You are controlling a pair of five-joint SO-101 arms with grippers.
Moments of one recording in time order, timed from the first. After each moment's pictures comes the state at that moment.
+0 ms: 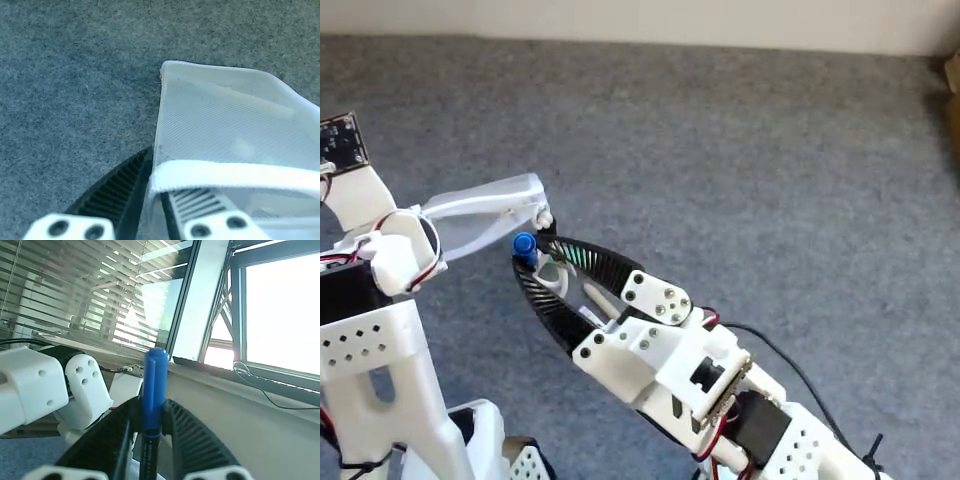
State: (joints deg) left arm -26.9 -43.5 27.9 78.4 10.8; right arm -57.0 -79.0 64.7 -2.9 14.7
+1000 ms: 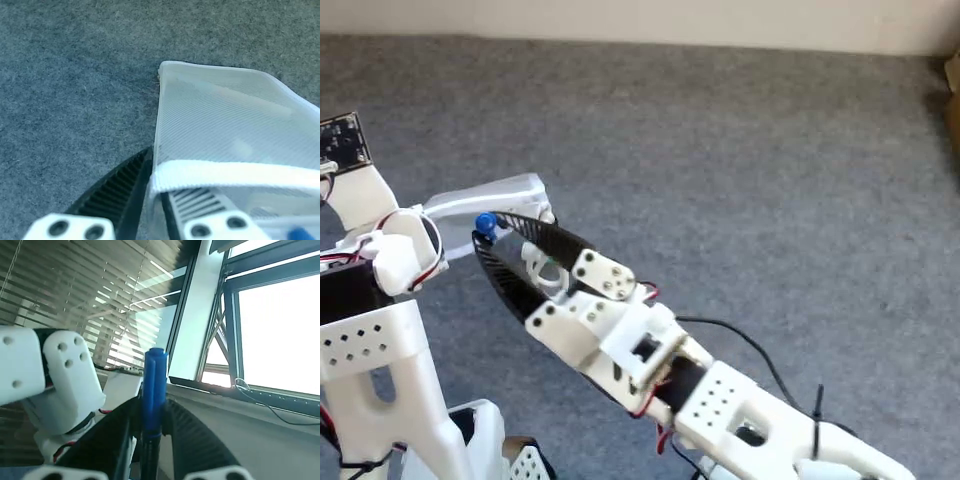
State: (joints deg) left arm -26.2 -43.5 28.1 78.0 10.8; right arm -57.0 -44.8 69.1 -49.5 14.7
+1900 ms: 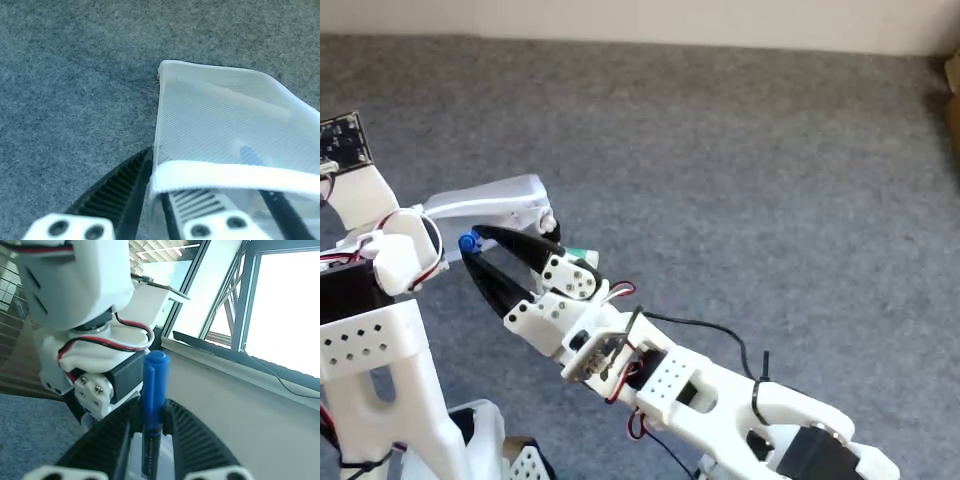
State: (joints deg) left arm -26.2 -43.5 28.1 78.0 10.8; right arm -57.1 -22.8 69.1 -63.6 24.7
